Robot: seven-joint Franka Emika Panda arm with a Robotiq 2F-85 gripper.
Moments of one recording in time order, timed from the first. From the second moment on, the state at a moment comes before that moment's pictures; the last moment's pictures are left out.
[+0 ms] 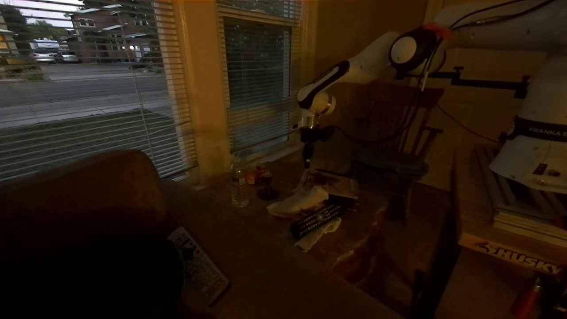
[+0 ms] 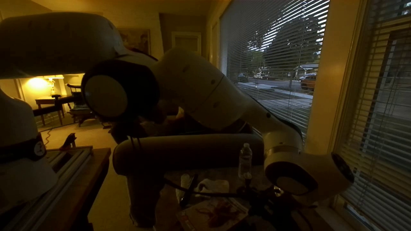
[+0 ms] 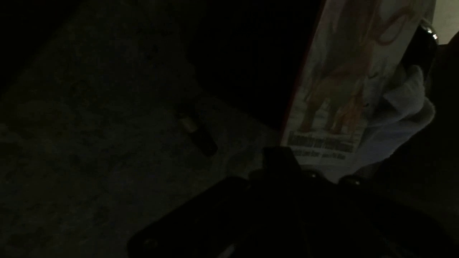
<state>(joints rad) -0.33 1.48 0.13 -0.79 0.31 1.83 -1.12</state>
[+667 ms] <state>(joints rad) -0.32 1.39 0.15 -0.79 0.31 1.80 -1.05</state>
